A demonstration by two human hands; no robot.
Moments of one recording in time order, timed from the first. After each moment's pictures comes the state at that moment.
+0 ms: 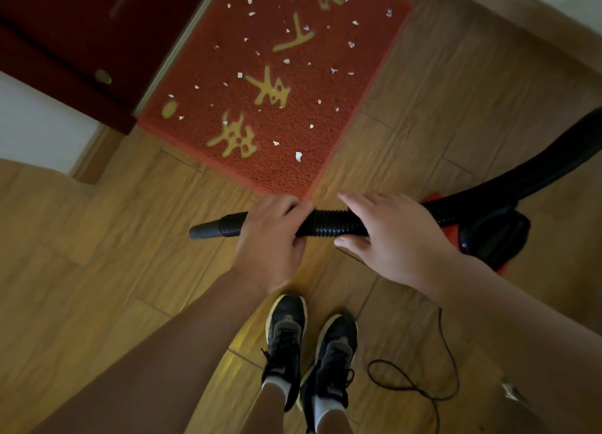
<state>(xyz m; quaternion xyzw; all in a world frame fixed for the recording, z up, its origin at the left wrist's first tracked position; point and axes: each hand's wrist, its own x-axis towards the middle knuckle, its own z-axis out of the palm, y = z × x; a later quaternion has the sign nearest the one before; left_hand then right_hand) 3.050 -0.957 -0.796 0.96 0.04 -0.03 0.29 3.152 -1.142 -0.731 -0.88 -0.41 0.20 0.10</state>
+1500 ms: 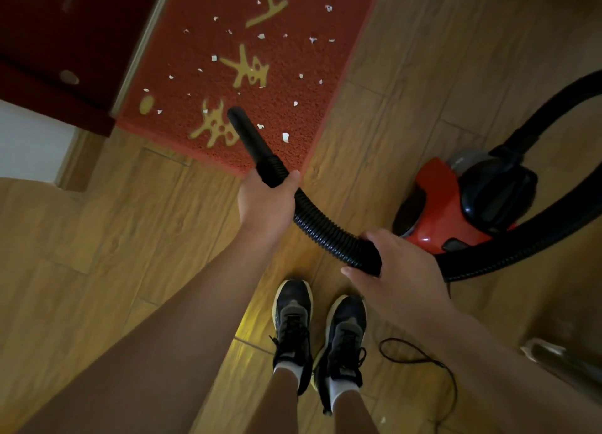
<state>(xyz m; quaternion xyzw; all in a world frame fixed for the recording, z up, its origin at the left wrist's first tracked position) 3.097 -0.990 -0.793 0.67 0.47 -0.07 0.56 3.070 -1.192 -0.762 -0.92 -0.14 0.29 0.23</state>
